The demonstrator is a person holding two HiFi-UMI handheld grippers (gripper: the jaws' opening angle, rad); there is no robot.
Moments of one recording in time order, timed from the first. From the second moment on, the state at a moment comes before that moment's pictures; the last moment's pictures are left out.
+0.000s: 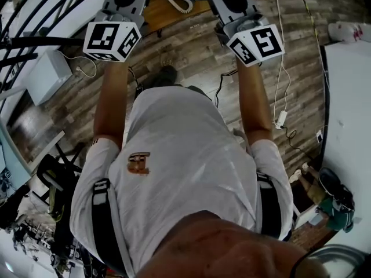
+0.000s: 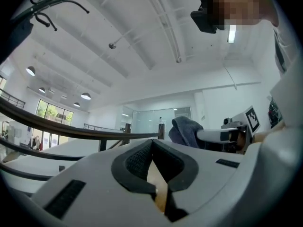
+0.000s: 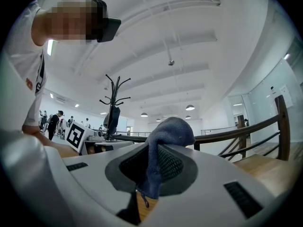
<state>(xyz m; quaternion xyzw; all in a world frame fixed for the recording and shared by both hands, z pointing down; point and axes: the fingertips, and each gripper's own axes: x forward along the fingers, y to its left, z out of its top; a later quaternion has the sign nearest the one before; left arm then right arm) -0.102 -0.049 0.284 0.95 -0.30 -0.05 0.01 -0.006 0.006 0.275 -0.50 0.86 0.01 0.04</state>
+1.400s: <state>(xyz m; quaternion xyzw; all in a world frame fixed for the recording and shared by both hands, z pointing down) -0.013 -0.297 0.423 0.90 -0.39 0.12 0.13 0.046 -0.290 0.376 -0.36 0.92 -0.11 -0.09</state>
